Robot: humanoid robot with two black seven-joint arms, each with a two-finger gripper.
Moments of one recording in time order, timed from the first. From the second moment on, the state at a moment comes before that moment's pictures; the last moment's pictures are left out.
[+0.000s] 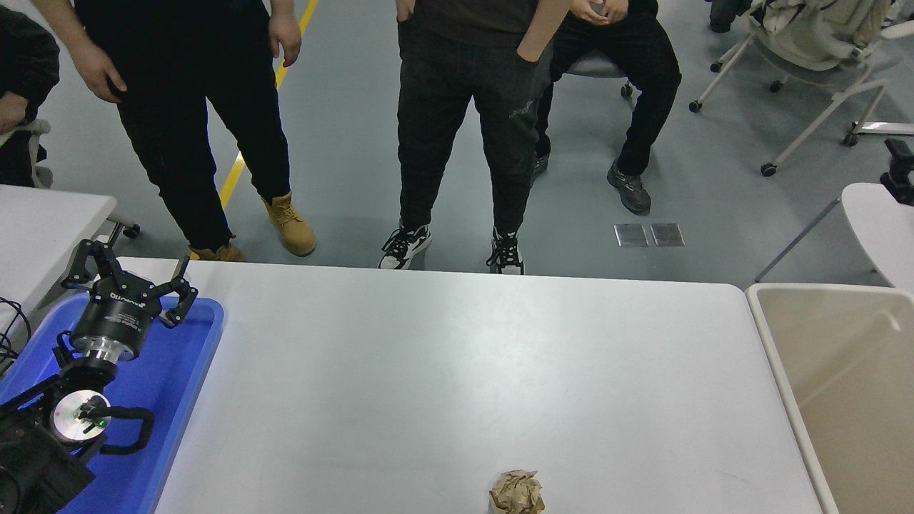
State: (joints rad) left arm -0.55 0.46 -0.62 -0.39 -0.23 -0.70 -0.58; right arm 0.83 -0.64 0.99 0.67 -0.28 0.08 0.19
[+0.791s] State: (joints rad) left arm -0.55 0.46 -0.62 -0.39 -0.23 -0.70 -0.58; right arm 0.54 -0.37 1.23 0.82 -0.33 0.14 0.36
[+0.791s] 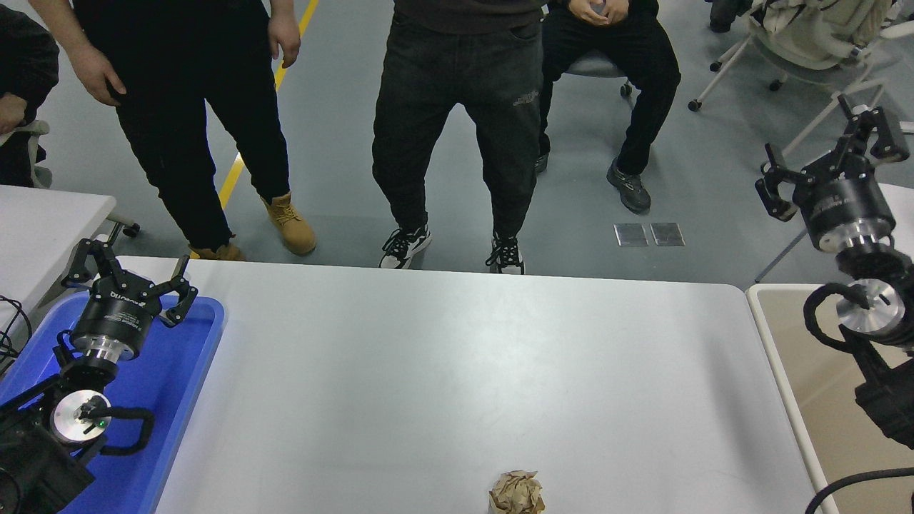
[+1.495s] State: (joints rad) left arm -0.55 0.46 -0.62 -0.39 -0.23 -0.70 -0.58; right arm 0.43 -0.34 1.22 0.82 -0.34 0.15 0.39
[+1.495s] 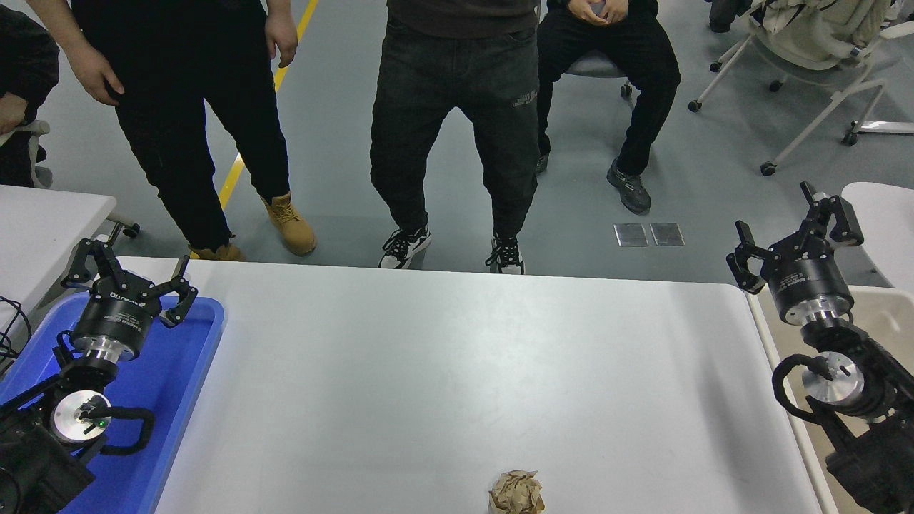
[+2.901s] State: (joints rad) left arm -0.55 0.46 -0.62 -0.39 -0.23 -0.70 -0.58; right arm 1.21 -0.66 -0.05 0.79 -0.58 0.21 0.38
